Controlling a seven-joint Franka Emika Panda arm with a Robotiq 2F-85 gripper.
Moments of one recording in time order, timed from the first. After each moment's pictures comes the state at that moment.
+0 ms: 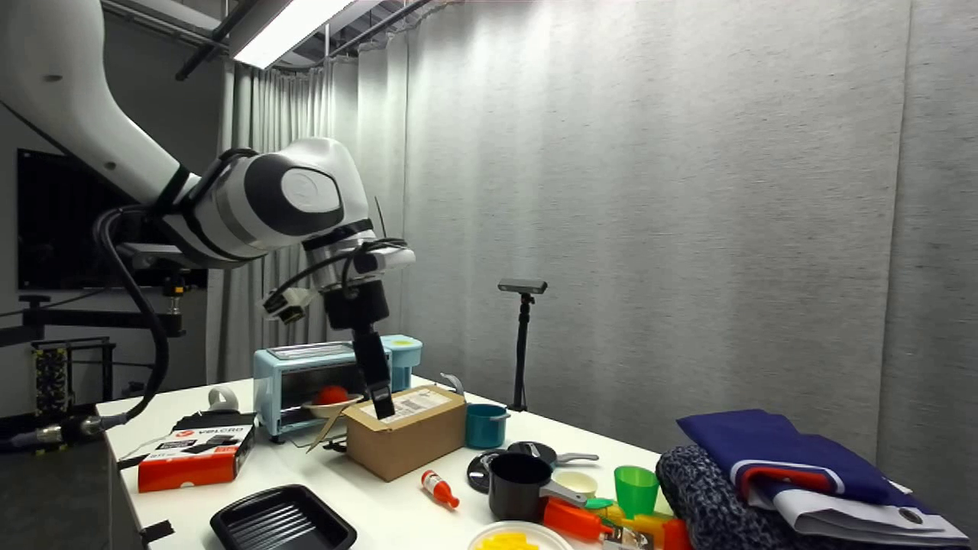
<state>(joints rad) -0.06 -0.33 0.26 -2.47 -0.20 2.30 0.78</state>
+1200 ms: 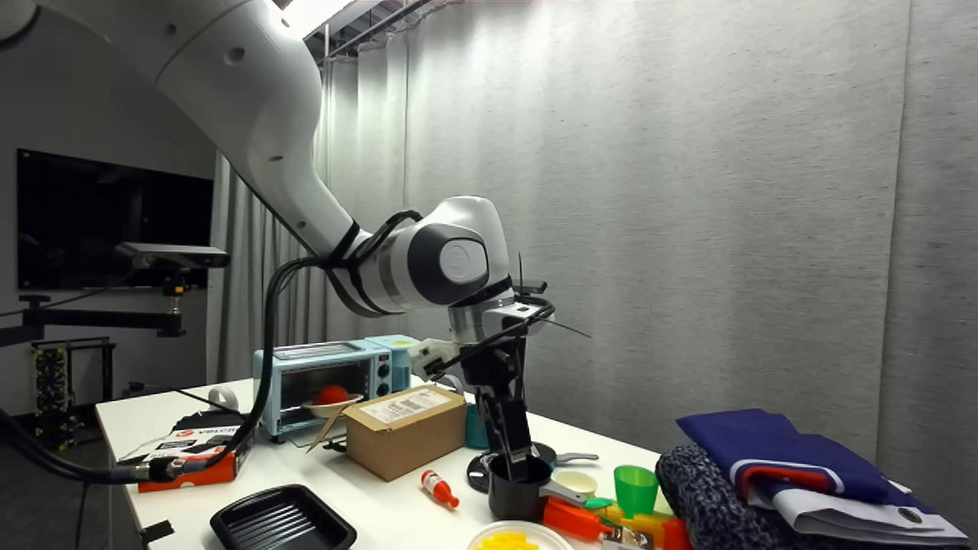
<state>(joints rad) -0.07 0.10 0.00 -2.16 -0.23 2.41 0.62</state>
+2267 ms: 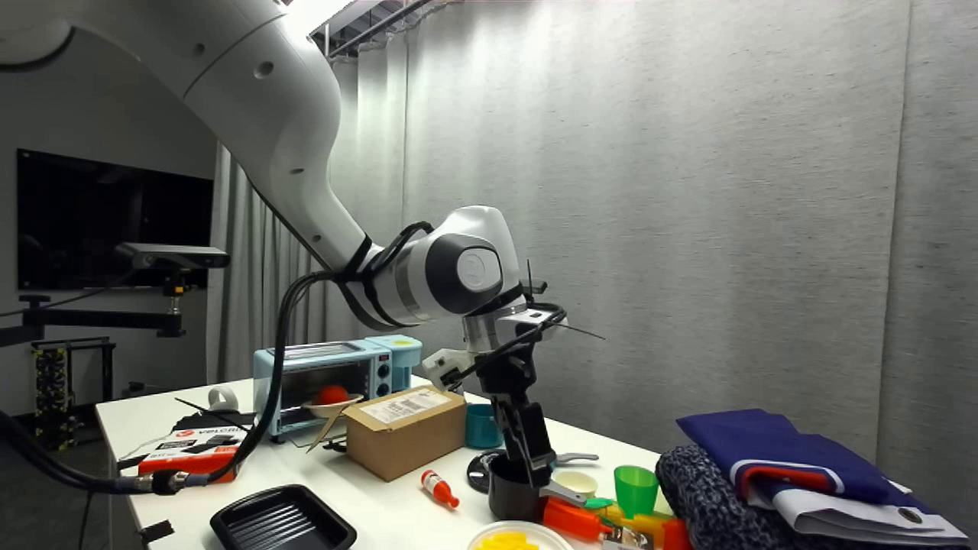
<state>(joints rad) -0.05 0.15 -0.04 -2.13 -0.29 2.44 0.66</state>
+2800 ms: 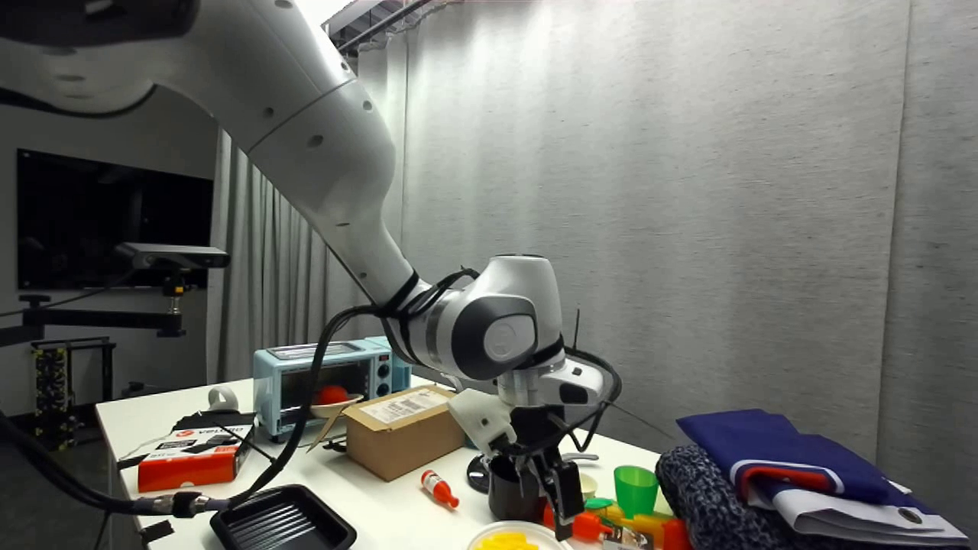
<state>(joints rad) -0.17 0.31 0.02 -2.07 -0.07 2.56 0.32</state>
